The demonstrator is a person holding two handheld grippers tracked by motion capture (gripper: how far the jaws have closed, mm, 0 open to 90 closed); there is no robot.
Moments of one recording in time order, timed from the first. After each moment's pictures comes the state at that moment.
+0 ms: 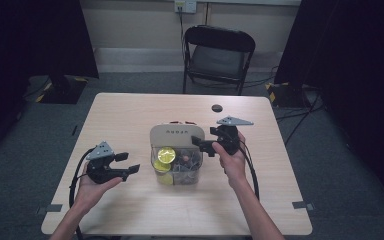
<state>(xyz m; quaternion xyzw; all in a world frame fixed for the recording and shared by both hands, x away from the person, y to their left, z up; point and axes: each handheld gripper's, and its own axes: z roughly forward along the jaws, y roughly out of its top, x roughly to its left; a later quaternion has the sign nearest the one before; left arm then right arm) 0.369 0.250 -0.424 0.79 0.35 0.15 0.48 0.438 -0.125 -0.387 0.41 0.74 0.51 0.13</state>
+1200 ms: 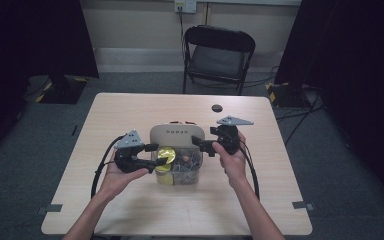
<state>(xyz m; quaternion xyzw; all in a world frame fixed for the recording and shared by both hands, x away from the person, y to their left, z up) 0.391 0.179 -0.398 0.81 0.27 0.11 0.51 0.438 -0.125 -0.386 0.41 0.74 0.51 0.13</state>
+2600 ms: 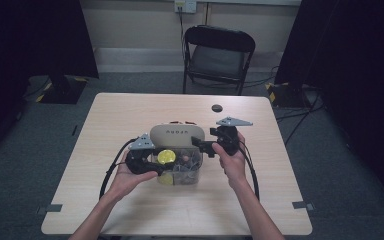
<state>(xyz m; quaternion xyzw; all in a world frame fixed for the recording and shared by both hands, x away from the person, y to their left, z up) 0.400 0.159 -0.419 0.82 0.27 0.09 0.49 0.438 -0.125 -0.388 0.41 0.74 0.51 0.13</state>
